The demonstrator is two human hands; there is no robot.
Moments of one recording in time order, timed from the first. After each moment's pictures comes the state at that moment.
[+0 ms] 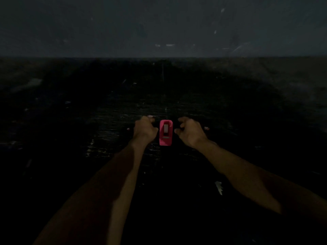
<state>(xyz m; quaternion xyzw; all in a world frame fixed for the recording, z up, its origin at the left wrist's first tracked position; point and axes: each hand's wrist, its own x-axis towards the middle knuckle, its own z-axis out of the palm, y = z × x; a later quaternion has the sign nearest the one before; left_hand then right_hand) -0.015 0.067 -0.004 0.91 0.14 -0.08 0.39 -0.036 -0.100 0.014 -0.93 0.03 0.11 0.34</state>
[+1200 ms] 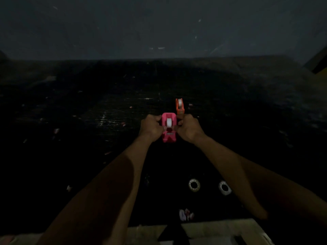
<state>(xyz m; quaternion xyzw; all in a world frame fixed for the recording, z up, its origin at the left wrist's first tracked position) -0.241 0.043 0.061 0.90 0.03 -0.08 0.43 -0.249 -0.100 0.060 -0.92 0.03 0.04 0.39</state>
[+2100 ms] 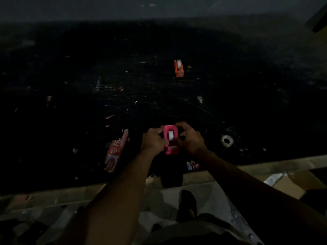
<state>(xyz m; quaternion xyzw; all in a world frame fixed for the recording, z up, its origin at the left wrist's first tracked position) -0.364 0.074 -0.066 0.84 0.09 -0.21 0.50 -0.393 -0.074 -0.039 -0.89 0.08 0.10 0.43</state>
